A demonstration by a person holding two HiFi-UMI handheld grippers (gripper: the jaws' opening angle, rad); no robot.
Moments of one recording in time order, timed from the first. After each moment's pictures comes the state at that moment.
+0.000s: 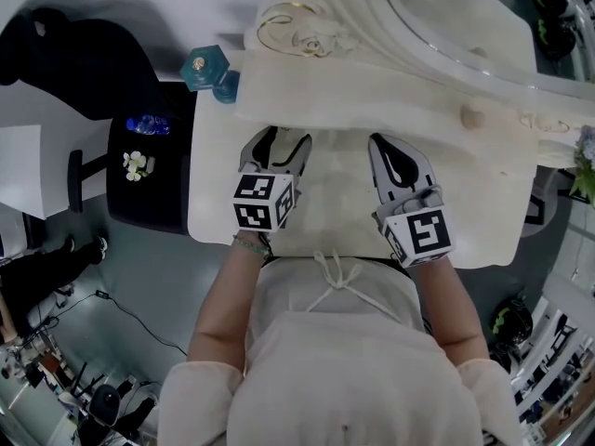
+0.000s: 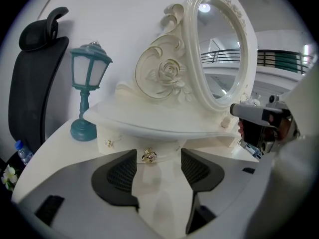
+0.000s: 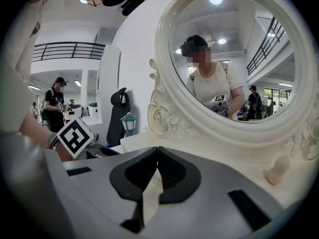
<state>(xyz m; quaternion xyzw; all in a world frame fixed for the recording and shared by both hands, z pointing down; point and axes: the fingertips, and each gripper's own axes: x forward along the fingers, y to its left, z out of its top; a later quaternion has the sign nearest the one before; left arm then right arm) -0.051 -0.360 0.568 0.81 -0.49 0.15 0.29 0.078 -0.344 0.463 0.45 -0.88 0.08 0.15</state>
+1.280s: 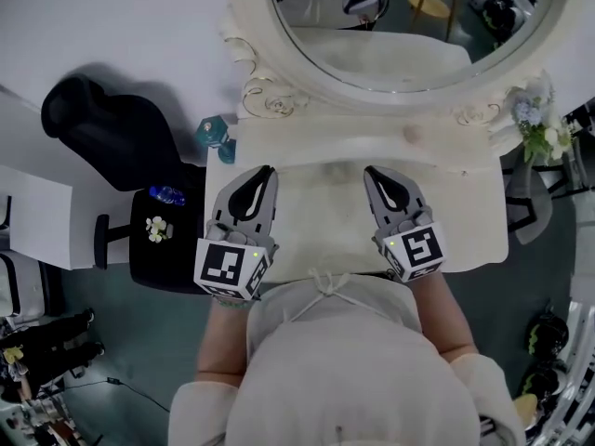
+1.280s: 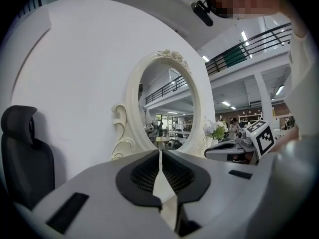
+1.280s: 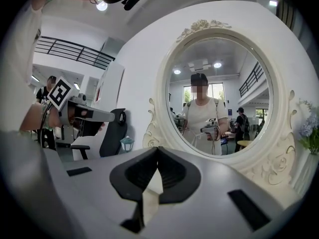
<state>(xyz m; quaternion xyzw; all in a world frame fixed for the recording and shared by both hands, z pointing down) -0.034 -0.295 0.309 0.89 -0.45 0.04 0.03 0.131 -0.280 0.359 0.50 -0.86 0.00 0.08</state>
